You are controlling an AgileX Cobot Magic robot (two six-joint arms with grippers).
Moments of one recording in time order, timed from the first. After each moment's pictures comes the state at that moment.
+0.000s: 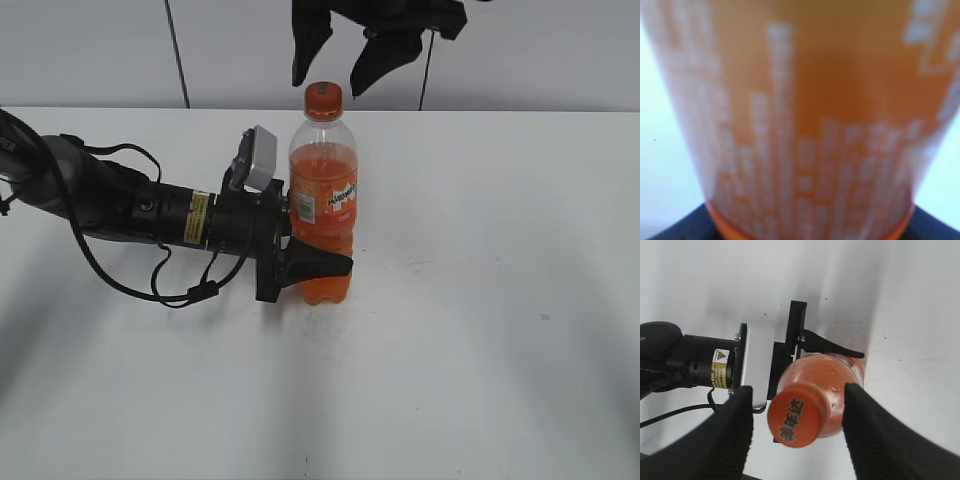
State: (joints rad) left arm -0.32 2.34 -1.28 1.48 -1.13 -0.68; right arm 0.61 1.98 -1.97 0.14 1.22 0.42
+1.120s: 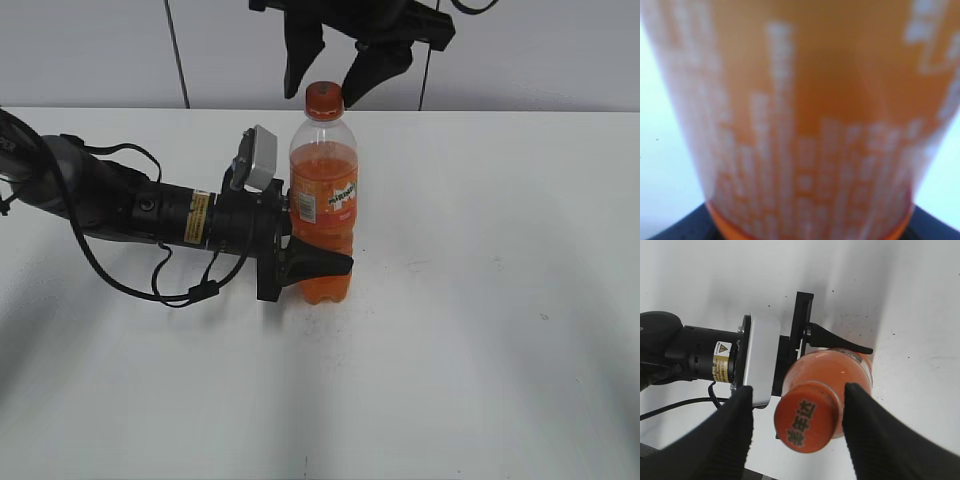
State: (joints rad) left arm -0.32 2.34 -1.28 1.48 -1.12 -0.68; right arm 0.61 2.00 -1.97 0.18 1.22 0.38
